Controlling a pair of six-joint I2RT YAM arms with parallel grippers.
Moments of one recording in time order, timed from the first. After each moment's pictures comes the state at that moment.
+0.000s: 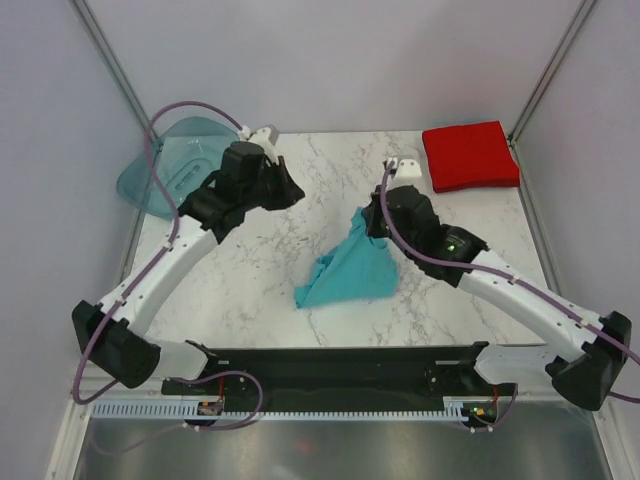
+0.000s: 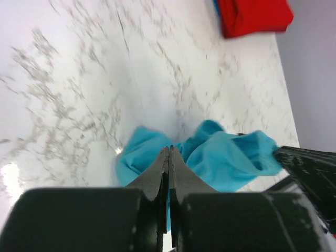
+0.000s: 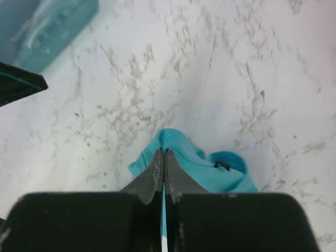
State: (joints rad) left arm -0.54 1.38 1.32 -0.52 0.10 -0.55; right arm 0.81 1.23 1.10 -0.36 0.38 0.51
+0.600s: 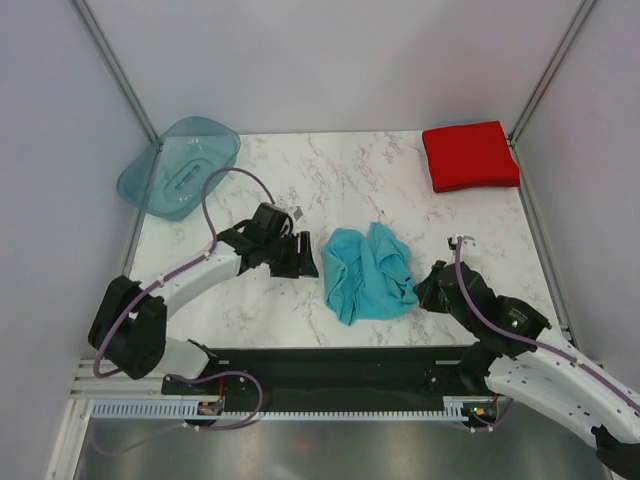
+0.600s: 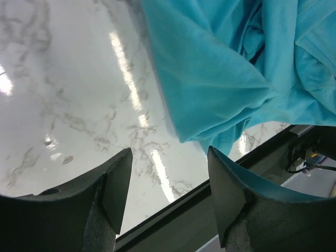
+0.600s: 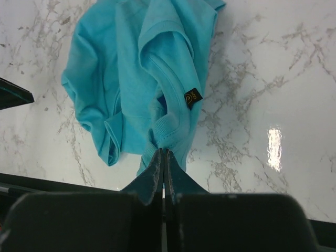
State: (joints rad) left arm -0.56 1.38 0.89 -0.46 0.26 -0.53; right arm 0.81 0.60 0.66 -0.74 0.37 0.81
